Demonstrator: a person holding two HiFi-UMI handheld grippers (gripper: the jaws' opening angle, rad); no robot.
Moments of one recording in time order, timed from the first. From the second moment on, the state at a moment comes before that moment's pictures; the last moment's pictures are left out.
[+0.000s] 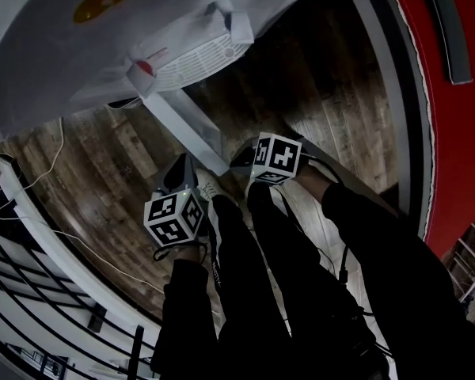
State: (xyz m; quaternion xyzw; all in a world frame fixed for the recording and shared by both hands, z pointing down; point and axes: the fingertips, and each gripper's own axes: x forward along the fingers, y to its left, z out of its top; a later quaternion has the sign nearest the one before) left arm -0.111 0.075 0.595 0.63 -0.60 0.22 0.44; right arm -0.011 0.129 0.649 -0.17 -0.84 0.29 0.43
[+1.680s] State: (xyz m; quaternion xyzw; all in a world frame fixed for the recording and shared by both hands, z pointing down) left arm -0.097 0.092 0.653 0.63 -0.54 0.27 0.49; right arm -0.018 0.047 0.617 -0.06 -0.88 0.33 0.34
